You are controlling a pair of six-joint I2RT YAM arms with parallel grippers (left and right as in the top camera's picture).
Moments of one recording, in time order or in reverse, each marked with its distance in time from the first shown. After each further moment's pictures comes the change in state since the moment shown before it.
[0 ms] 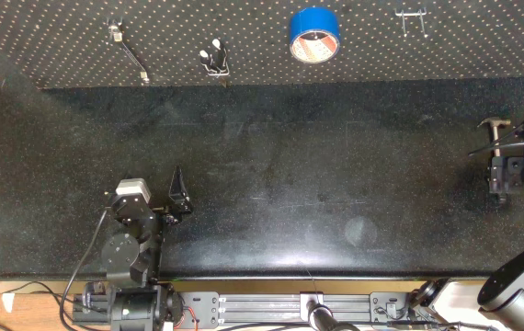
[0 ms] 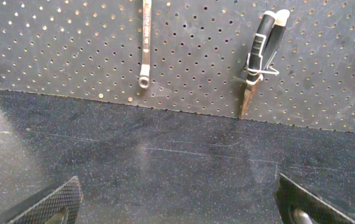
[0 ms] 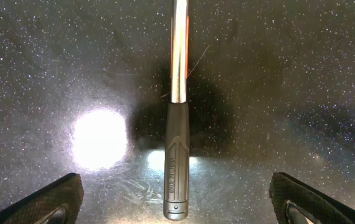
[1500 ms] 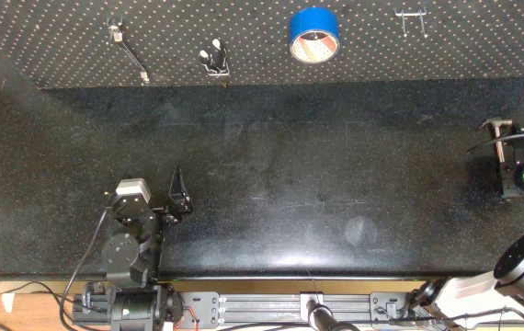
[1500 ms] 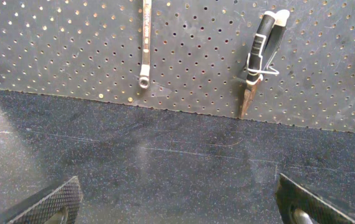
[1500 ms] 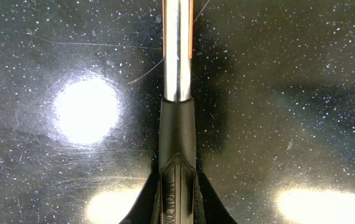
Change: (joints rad) left arm 0.000 0.000 0.000 0.000 0.000 0.000; right arm 0.022 0.144 0.003 0.040 0.122 -0.030
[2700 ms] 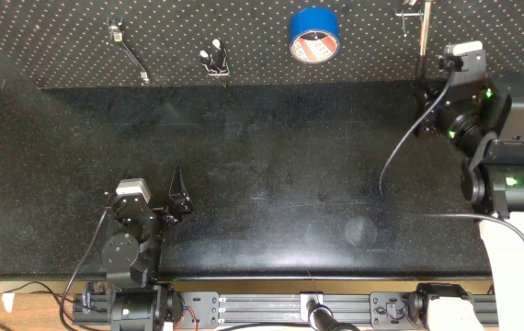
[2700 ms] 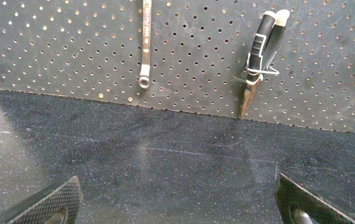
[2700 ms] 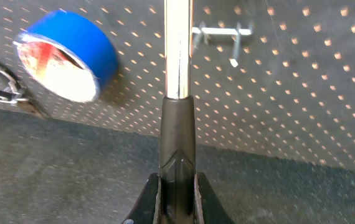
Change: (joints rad) left arm 0.000 0.000 0.000 0.000 0.000 0.000; right arm 0.649 -0.605 -0.008 0.298 -0.255 0.692
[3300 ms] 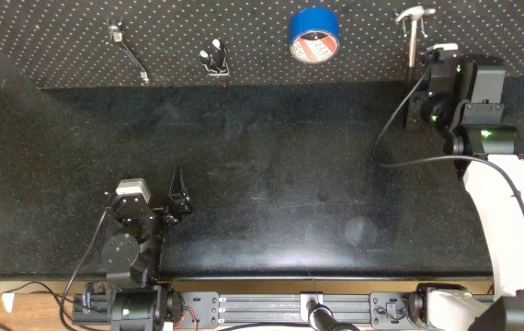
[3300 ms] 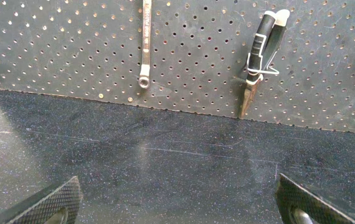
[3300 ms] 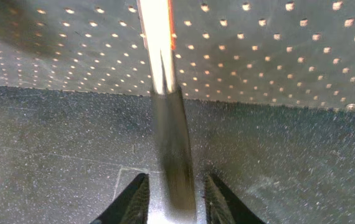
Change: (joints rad) left arm 0.000 0.000 0.000 0.000 0.000 0.000; right arm 0.003 0.269 0.000 0.012 0.066 0.020
